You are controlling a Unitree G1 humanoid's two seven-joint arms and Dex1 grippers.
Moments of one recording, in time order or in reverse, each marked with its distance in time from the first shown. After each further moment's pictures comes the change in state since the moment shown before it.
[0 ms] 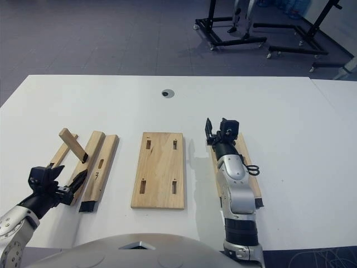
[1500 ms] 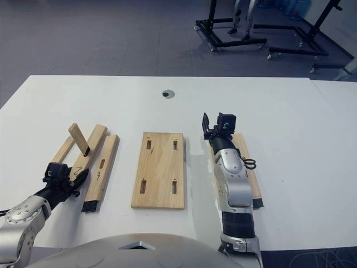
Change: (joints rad) left arm -0.154 0.033 -0.115 0.170 0.103 0.048 0.026; right arm -0.077 0.016 0.001 0.025 -0.005 -0.001 0.001
